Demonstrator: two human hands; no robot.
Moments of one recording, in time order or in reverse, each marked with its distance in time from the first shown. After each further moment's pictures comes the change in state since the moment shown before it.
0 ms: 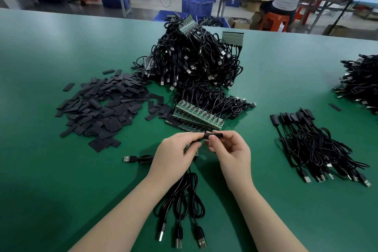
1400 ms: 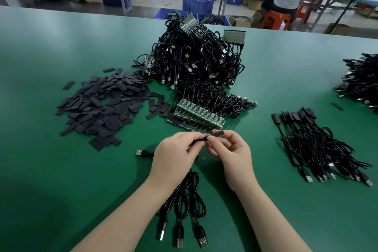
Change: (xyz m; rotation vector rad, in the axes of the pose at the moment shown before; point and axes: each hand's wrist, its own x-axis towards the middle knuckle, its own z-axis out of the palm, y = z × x) left_hand -0.007 0.011 0.000 0.086 0.141 0.025; right_hand 0.003 0.005 -0.001 0.187 -0.106 0.138
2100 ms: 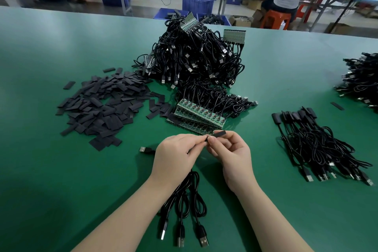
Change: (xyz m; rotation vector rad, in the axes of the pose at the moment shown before) left_hand -0.002 0.001 0.000 0.002 0.052 0.130; right_hand -0.002 0.003 0.000 0.029 -0.005 -0.011
